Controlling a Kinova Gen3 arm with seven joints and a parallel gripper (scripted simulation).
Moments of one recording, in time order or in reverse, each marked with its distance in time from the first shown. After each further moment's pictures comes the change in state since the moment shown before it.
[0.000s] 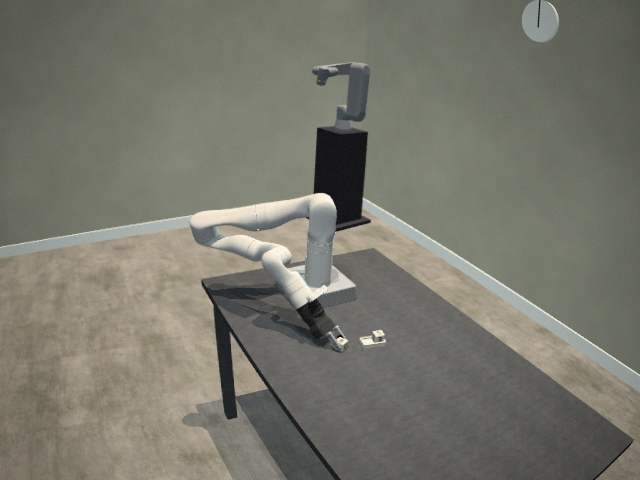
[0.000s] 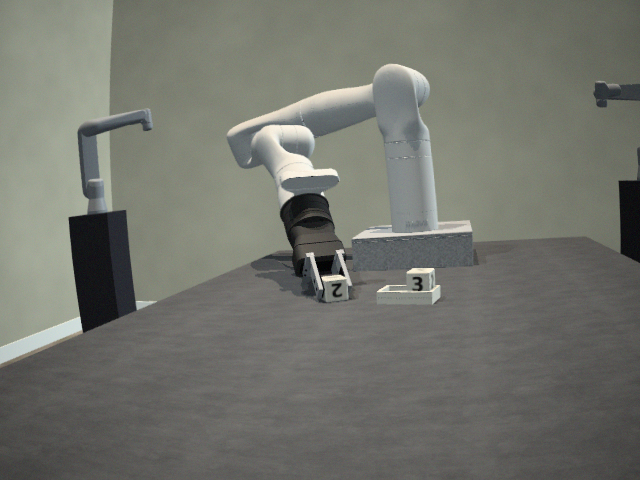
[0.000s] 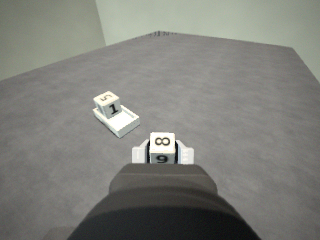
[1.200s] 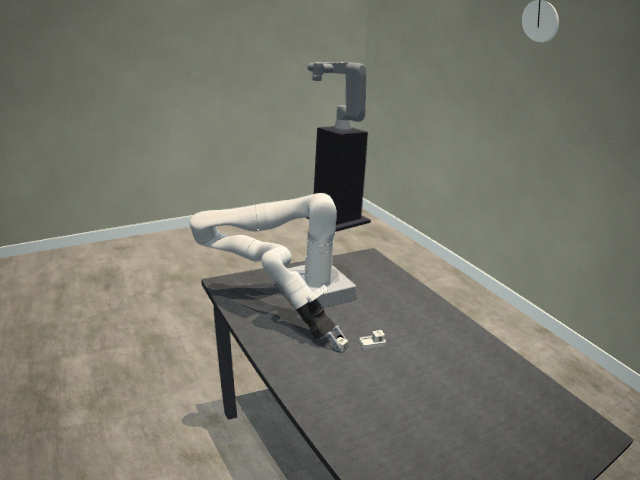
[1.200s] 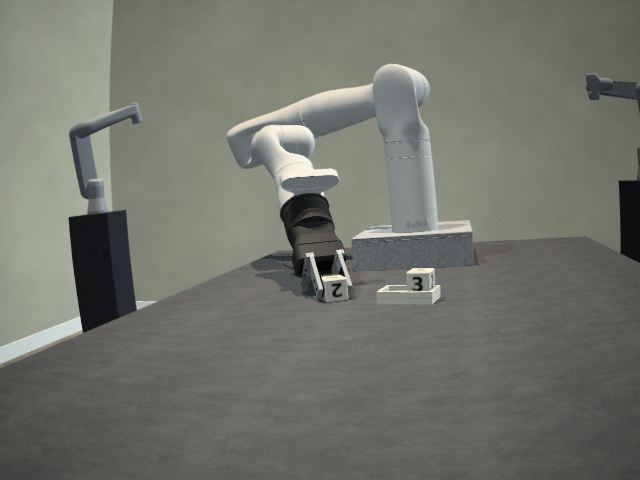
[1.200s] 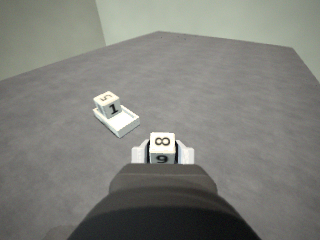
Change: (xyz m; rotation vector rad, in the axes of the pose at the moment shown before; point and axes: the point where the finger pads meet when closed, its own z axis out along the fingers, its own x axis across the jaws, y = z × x) arm 0.000 0.000 0.000 0.000 0.000 0.000
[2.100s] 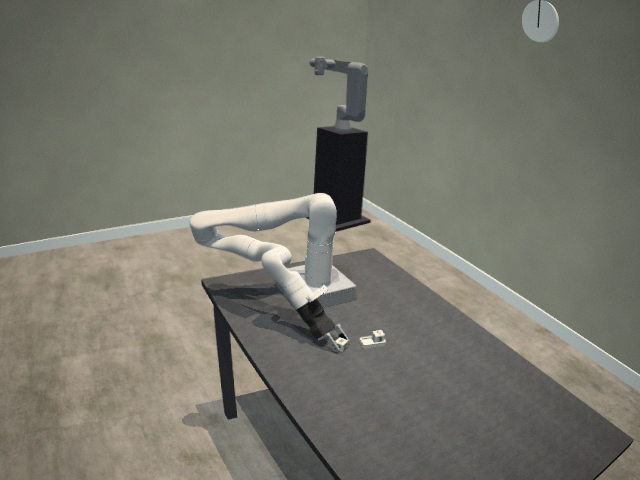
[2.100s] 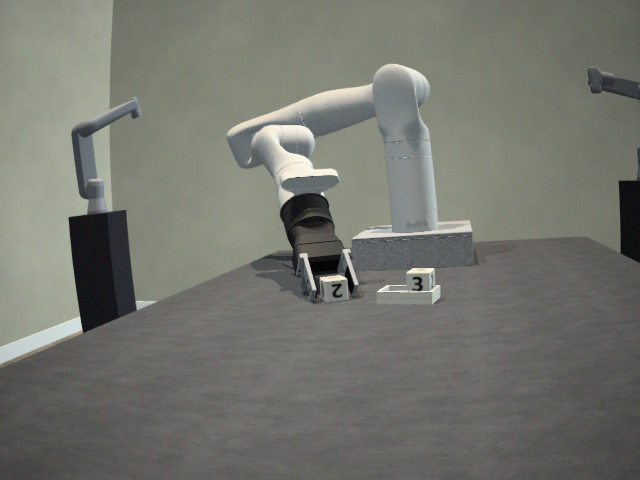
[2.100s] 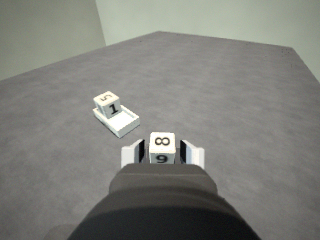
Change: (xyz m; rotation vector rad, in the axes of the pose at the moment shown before) arm 0.000 0.000 0.000 0.000 0.000 0.000
